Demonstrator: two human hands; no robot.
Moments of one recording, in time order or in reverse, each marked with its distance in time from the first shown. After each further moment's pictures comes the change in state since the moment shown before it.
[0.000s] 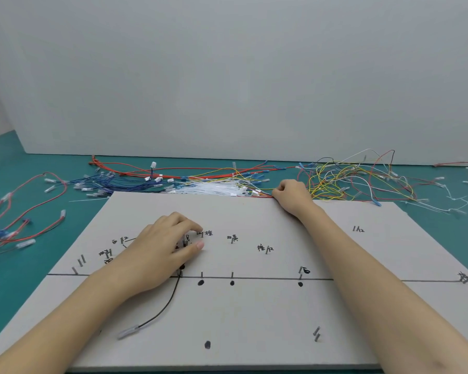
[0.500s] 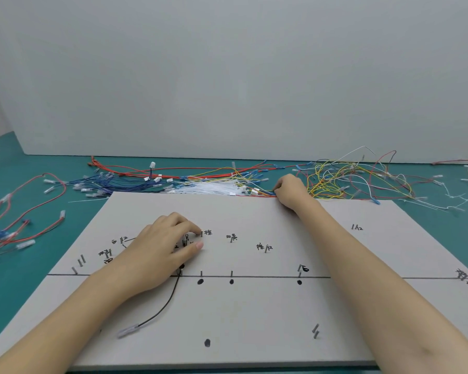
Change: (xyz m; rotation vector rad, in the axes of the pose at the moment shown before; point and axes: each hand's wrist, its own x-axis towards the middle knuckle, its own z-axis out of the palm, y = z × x) left_hand -0.001 -0.001 0.001 0.004 0.021 0.016; right_hand 0.008 -0.009 -0.007 -0.058 -0.034 0.034
